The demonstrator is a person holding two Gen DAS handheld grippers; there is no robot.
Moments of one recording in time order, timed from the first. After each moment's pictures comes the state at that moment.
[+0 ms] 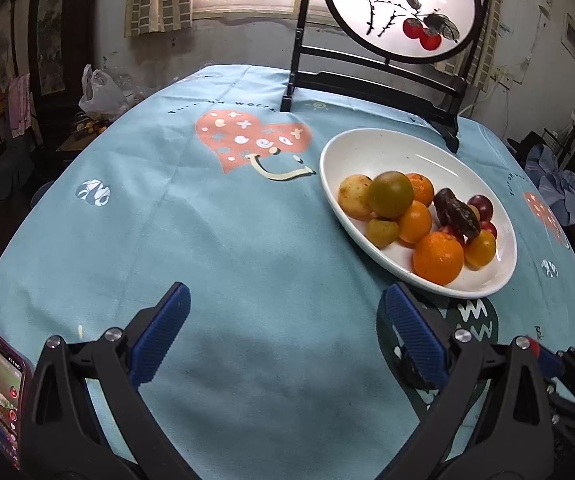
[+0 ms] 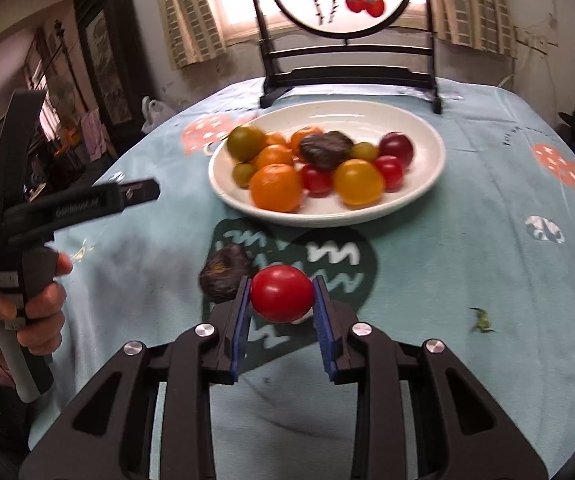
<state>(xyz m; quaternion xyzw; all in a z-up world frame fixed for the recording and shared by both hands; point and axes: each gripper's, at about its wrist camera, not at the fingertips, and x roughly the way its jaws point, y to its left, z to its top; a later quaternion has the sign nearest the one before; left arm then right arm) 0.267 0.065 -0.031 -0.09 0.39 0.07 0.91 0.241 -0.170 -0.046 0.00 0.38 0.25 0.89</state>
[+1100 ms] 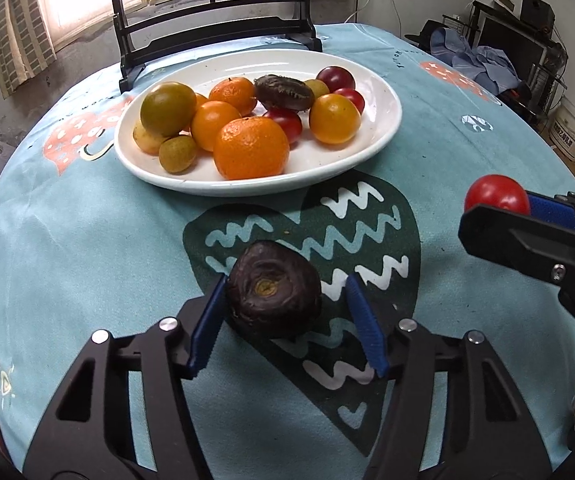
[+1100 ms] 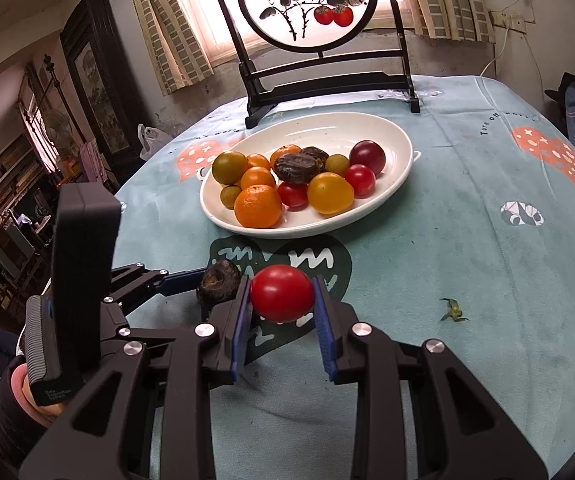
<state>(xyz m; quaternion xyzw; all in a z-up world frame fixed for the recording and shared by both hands) 0.268 -0.046 -0.077 0.05 0.44 -0.09 0.89 0.235 -0.191 -0.037 0.04 0.38 0.25 0.89</state>
